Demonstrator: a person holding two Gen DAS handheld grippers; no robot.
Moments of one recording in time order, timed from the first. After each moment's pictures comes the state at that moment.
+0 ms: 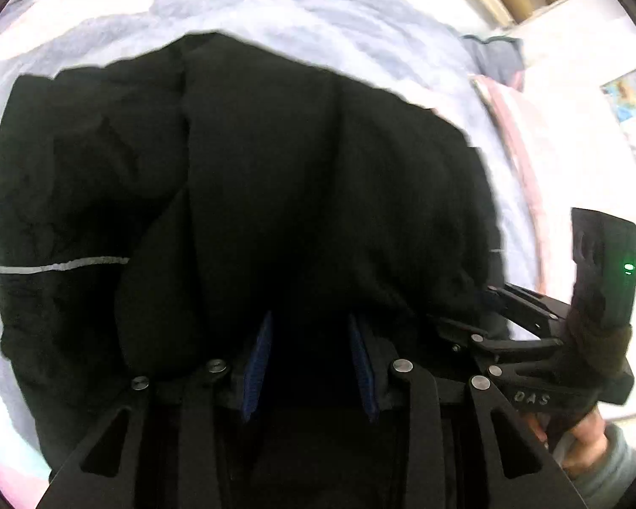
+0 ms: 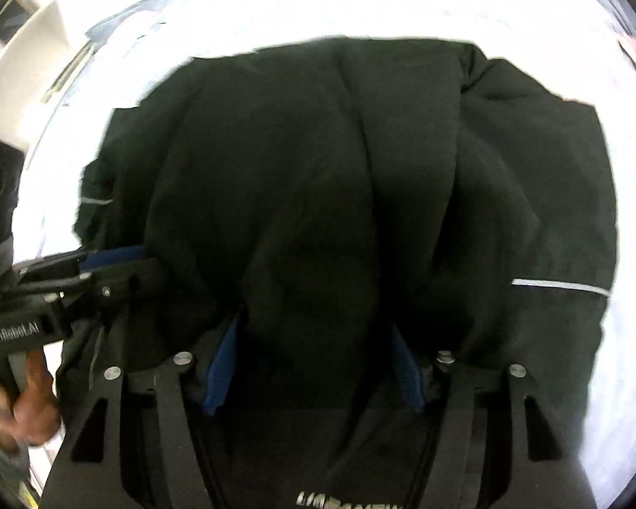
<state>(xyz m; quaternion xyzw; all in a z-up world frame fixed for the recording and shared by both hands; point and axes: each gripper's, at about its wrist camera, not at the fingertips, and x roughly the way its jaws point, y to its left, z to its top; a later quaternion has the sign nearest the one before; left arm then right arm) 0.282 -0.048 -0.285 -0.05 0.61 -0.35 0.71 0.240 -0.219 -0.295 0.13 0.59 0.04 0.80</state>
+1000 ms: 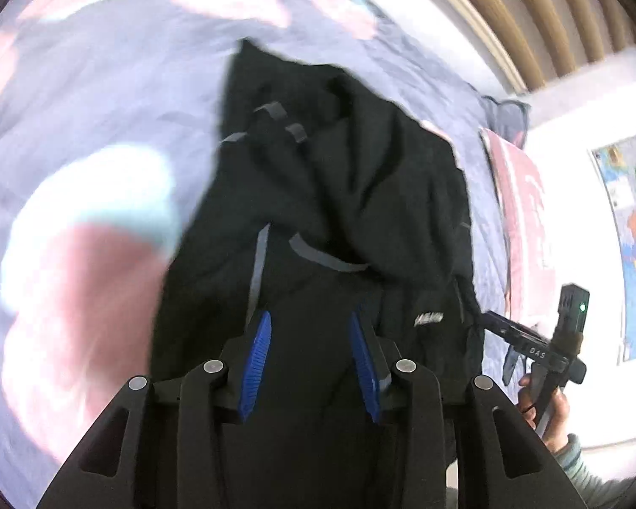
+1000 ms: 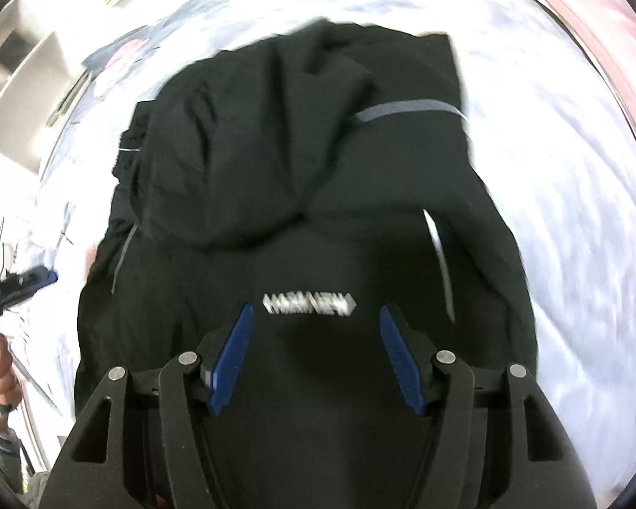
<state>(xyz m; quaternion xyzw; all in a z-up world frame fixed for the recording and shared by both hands) 0.145 0.167 -0.209 -0.15 0.61 -0.25 0.73 0.077 -0.251 -0.260 0.19 0.57 -0.02 0.80</state>
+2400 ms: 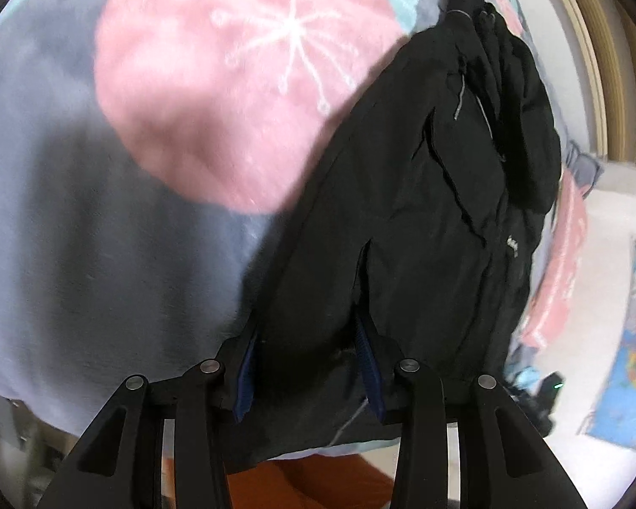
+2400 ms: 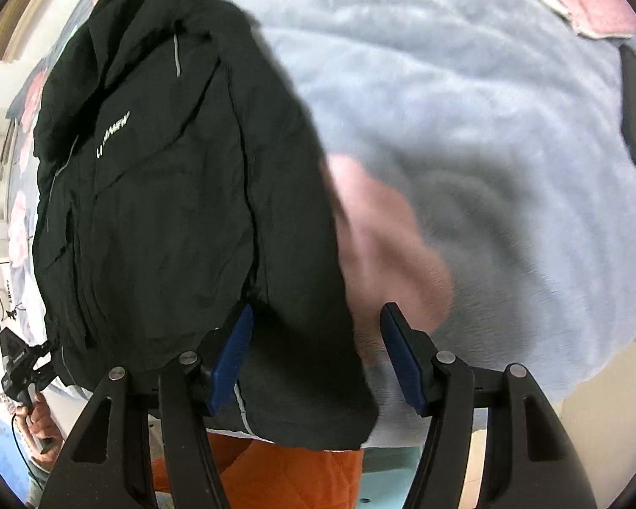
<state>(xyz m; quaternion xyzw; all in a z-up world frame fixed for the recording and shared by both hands) 0.011 0.229 -0.337 -0.29 0.70 -0.12 0.64 -0.141 -0.361 -0.326 0.32 0.65 -0.09 0.69</state>
